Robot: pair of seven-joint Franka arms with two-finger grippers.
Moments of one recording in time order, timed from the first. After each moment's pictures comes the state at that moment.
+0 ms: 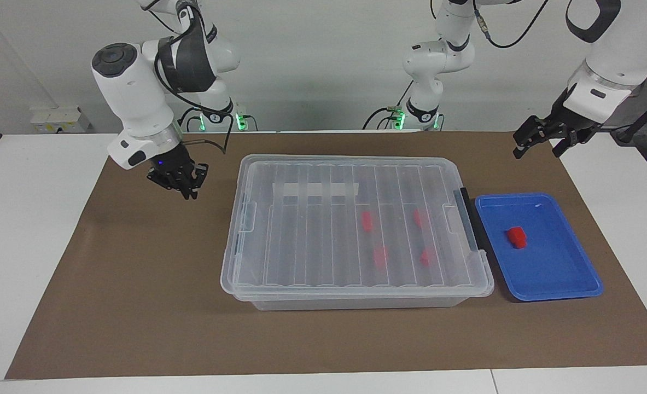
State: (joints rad) left arm 0.10 0.14 -0.12 -1.33 -0.03 1.45 -0.02; right arm 0.05 0.03 0.04 -1.81 0.03 1.90 0.15
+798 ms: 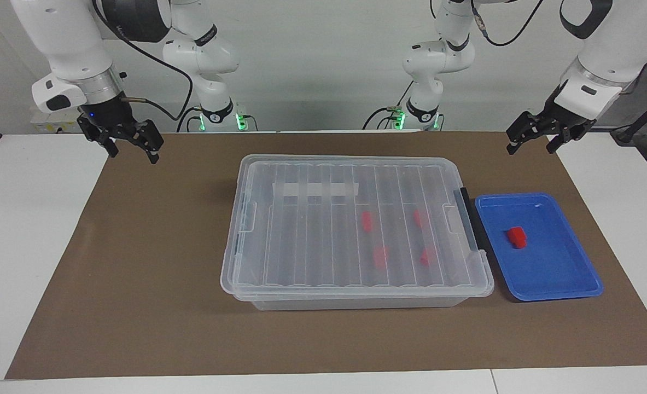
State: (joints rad) left arm 0.09 0.13 -0.12 -1.34 -0.03 1.43 -0.02; right arm -0.07 -0.03 0.04 -1.63 -0.03 1.65 0.20
